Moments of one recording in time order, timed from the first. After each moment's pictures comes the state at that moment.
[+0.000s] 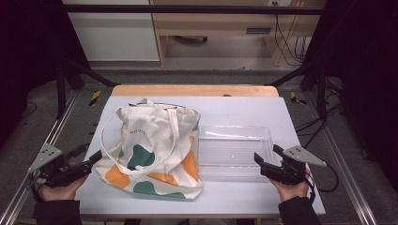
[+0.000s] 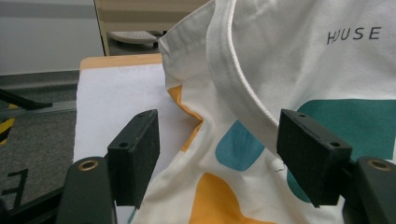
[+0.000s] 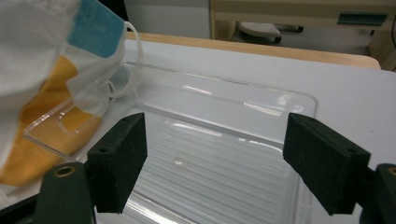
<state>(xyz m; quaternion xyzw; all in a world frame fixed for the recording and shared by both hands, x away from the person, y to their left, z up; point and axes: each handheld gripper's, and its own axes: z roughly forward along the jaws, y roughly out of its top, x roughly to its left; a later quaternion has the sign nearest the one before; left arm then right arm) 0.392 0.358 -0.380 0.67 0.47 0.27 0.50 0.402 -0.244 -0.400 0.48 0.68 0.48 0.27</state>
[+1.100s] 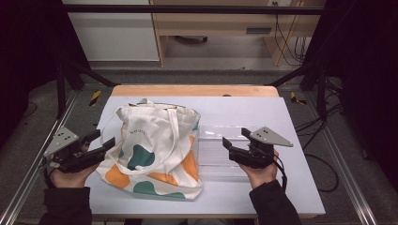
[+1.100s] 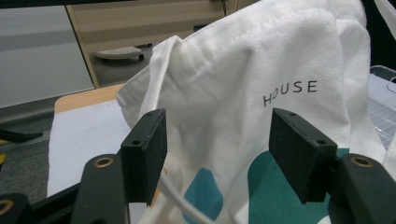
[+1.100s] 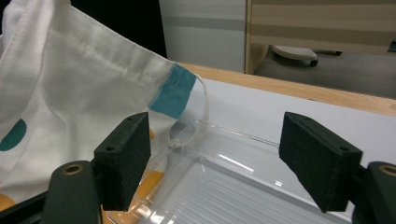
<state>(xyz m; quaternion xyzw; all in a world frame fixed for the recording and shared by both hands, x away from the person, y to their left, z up) 0.413 0.309 -0.339 0.71 0.42 0.28 0.49 0.428 -0.161 -0.358 0.43 0.69 0.52 0.25</state>
